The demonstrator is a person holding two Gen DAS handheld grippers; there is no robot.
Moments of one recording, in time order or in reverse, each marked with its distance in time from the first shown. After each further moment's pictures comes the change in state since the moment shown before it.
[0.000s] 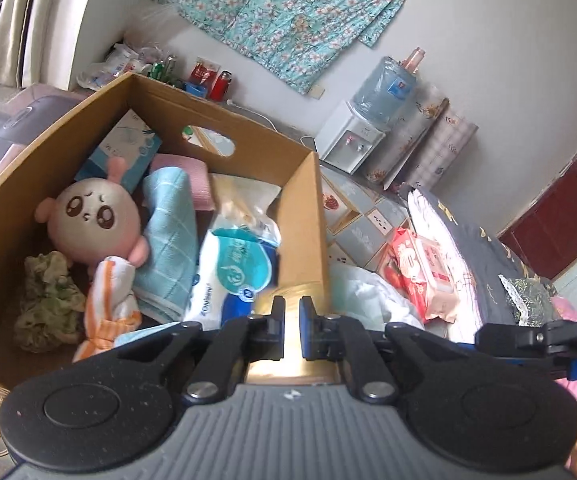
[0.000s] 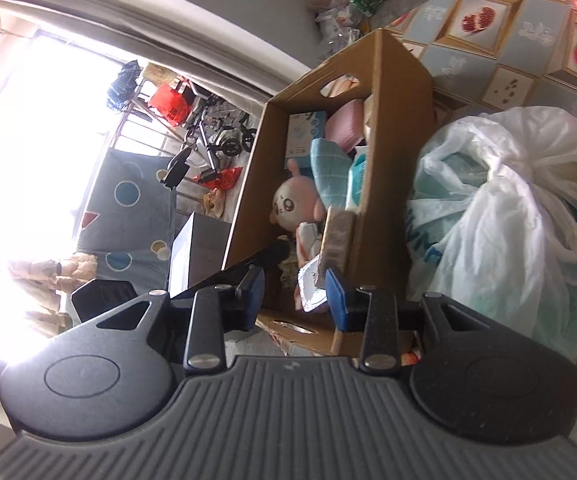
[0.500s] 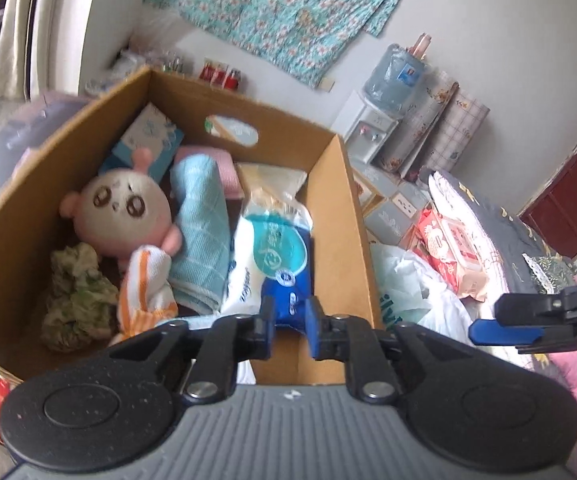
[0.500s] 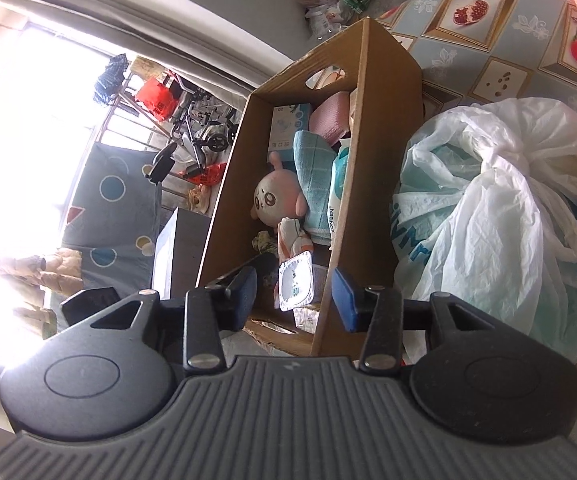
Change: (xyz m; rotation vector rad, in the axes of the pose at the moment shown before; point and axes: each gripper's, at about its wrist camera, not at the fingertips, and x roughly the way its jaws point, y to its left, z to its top) left arm -0.005 0.013 -0.018 0.069 -0.012 0.069; right arm 0.022 -0.002 -0.004 -0.033 0.020 -0.046
